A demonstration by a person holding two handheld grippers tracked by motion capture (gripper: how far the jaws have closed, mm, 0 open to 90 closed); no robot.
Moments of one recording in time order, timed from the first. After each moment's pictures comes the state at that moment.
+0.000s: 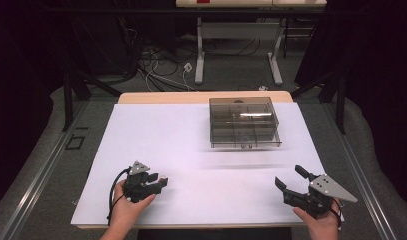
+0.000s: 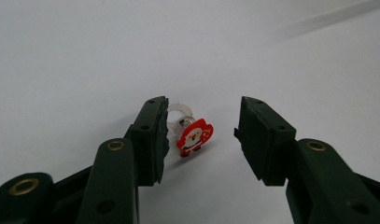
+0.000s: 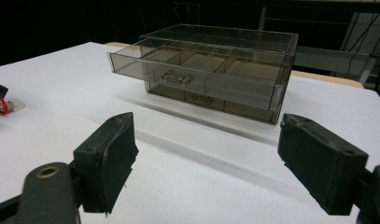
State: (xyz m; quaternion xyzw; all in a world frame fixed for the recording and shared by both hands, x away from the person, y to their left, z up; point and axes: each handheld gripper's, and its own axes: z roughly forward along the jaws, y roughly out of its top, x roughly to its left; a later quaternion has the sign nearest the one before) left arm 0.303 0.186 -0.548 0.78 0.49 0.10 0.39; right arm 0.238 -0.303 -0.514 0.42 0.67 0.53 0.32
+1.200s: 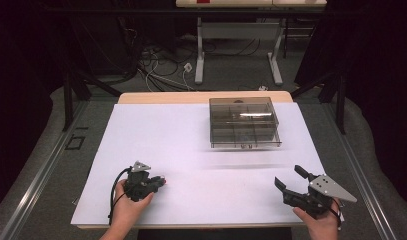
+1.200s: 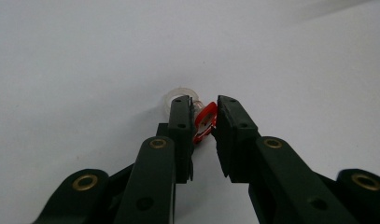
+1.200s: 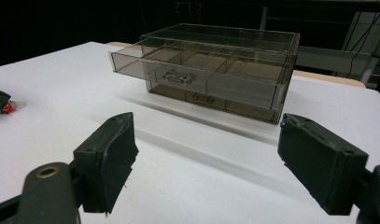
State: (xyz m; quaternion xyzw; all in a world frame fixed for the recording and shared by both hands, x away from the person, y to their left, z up) left arm 0.307 0.186 -0.549 0.79 0.50 0.09 0.35; right arm 0.238 -0.302 -0.515 0.42 0.67 0.53 0.32
